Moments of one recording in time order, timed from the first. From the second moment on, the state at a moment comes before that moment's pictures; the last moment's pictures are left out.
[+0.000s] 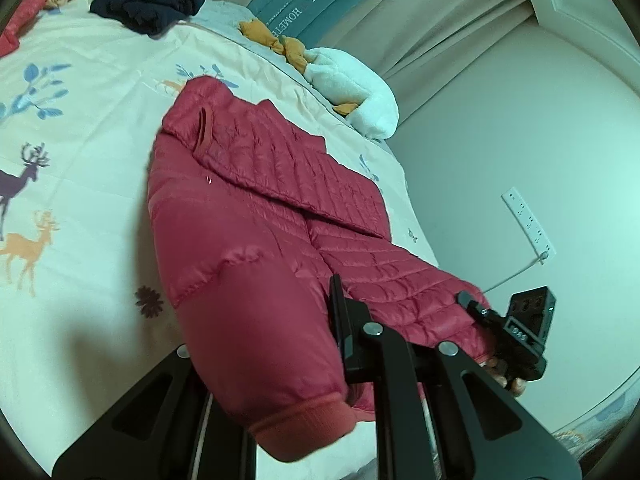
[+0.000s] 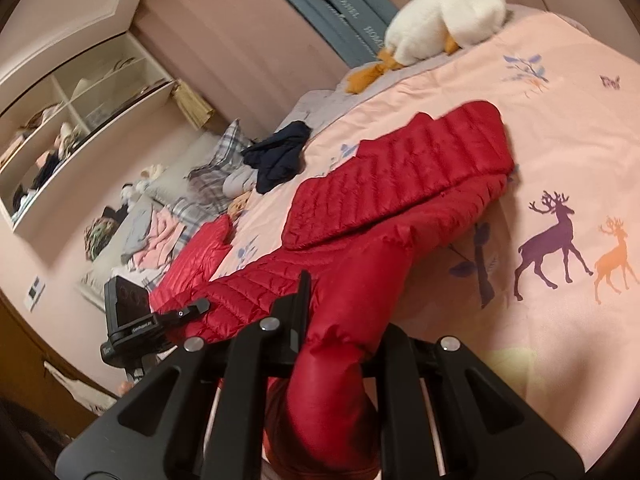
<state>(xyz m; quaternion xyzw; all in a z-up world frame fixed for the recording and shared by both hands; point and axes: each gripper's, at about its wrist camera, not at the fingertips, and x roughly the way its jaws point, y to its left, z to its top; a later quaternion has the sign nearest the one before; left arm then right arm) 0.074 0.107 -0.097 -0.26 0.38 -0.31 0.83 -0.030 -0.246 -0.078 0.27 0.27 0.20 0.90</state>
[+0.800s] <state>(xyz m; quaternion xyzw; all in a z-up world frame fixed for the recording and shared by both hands) 0.029 0.094 -0.046 -0.19 0.36 -0.32 0.86 -0.082 -0.257 -0.052 0.27 0.23 0.24 0.91</state>
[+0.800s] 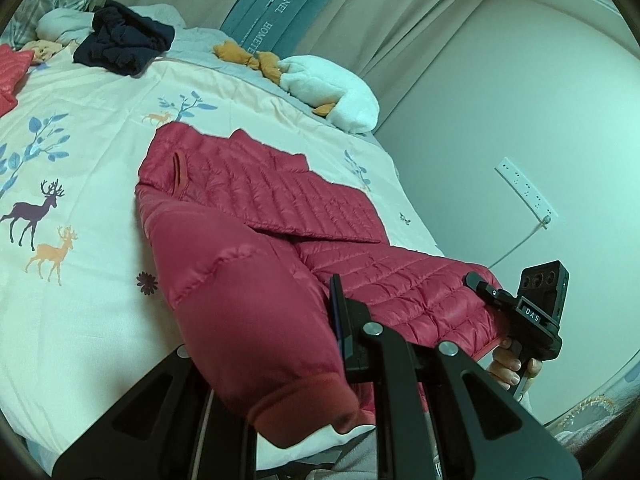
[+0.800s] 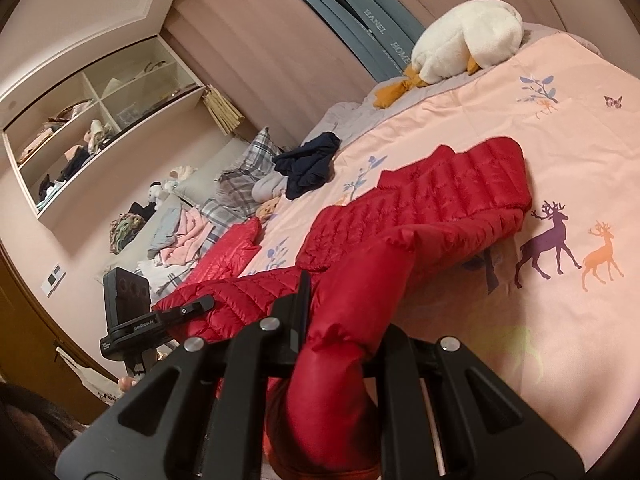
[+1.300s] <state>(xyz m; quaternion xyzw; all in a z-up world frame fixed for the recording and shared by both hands) 0.001 0.107 -0.019 -0.18 0.32 -0.35 0.86 -0.127 -0.249 -0.016 0.24 0.18 0.27 0.92</state>
